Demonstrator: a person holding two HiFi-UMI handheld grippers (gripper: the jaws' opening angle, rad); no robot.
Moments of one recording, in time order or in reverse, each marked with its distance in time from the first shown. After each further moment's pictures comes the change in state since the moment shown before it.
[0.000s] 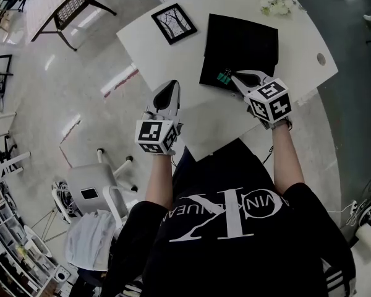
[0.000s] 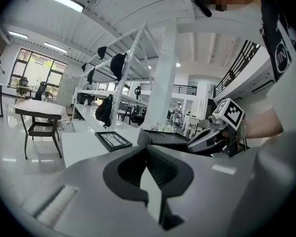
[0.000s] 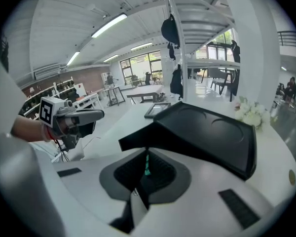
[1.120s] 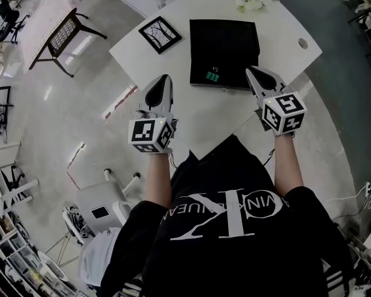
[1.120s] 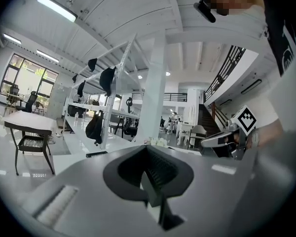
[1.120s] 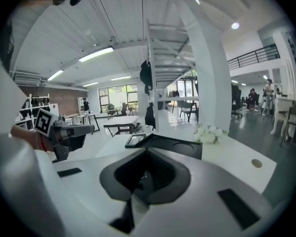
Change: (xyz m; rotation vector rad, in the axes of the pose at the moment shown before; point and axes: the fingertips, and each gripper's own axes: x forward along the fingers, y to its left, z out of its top) left arm -0.009 -0.023 0.065 0.061 -0.122 -0.075; right arm -0.114 -0.011 0.019 0.103 -0.383 -0.322
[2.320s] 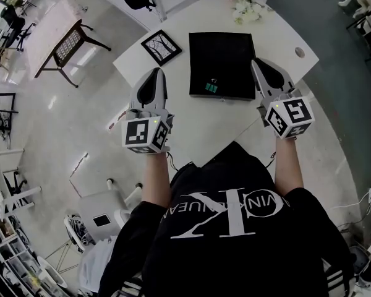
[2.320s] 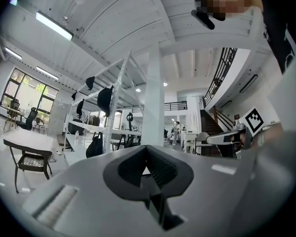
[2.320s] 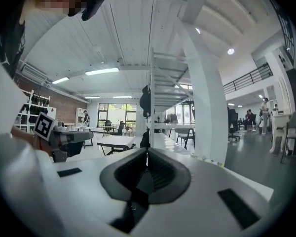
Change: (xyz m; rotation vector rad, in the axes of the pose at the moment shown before) left arm 0.010 0.000 0.081 0.088 -0.163 0.033; right arm -0.029 -0.013 0.086 -0.080 -0.283 -0.059
